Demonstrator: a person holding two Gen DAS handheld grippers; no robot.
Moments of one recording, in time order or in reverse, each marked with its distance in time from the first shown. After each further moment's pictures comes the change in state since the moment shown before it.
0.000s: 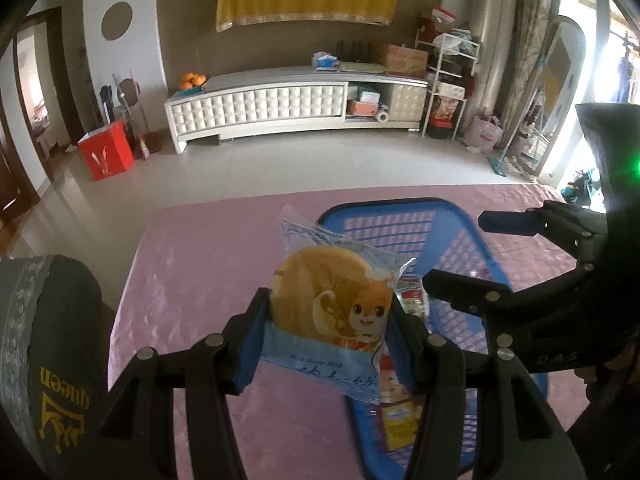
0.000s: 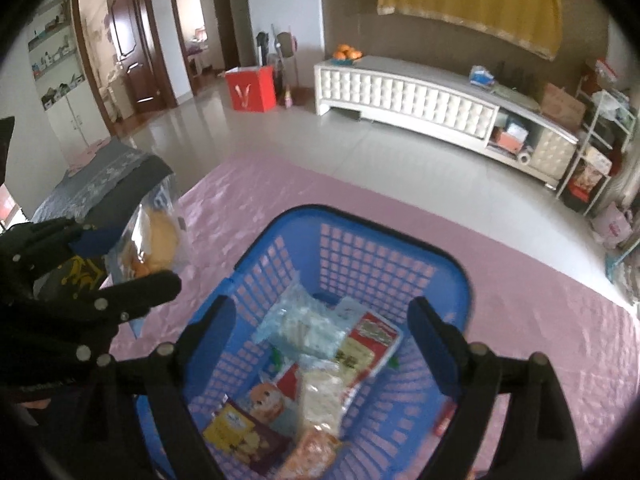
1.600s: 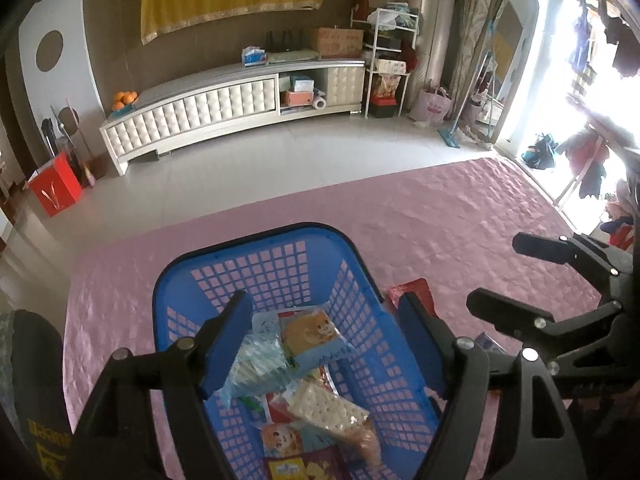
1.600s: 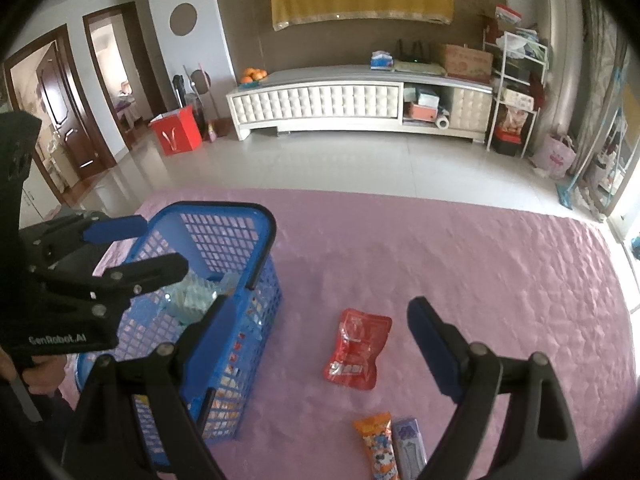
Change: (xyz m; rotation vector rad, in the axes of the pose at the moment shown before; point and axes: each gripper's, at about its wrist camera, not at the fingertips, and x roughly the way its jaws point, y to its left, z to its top) left arm 0.048 -0.108 0.041 0.147 0.050 -0.128; right arm -0.056 -0.112 -0.062 0.262 -0.071 -0.133
